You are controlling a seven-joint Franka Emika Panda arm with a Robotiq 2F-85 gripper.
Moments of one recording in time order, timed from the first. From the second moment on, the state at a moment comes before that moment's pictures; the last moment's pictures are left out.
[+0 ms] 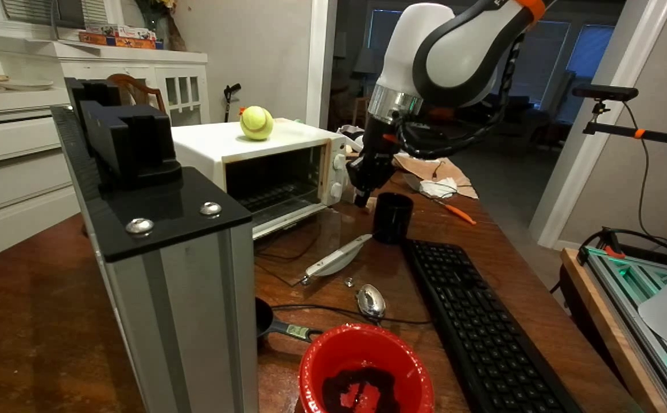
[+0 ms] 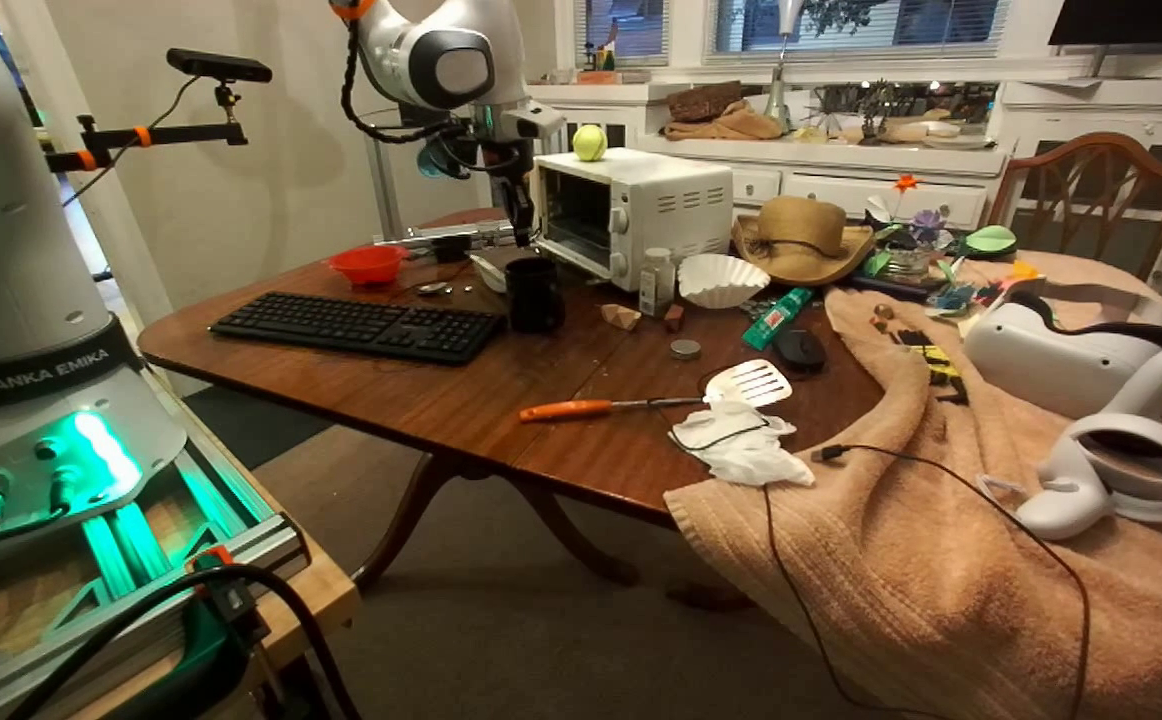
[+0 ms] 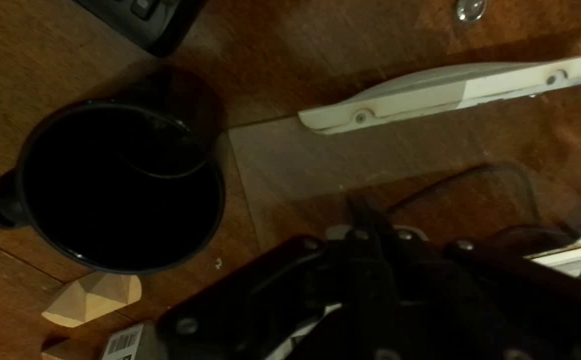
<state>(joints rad) 0.04 0.26 -0.03 -2.26 0.16 2.71 0.33</state>
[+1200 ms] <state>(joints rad) 0.07 0.30 -0.13 -2.26 0.03 2.70 0.45</state>
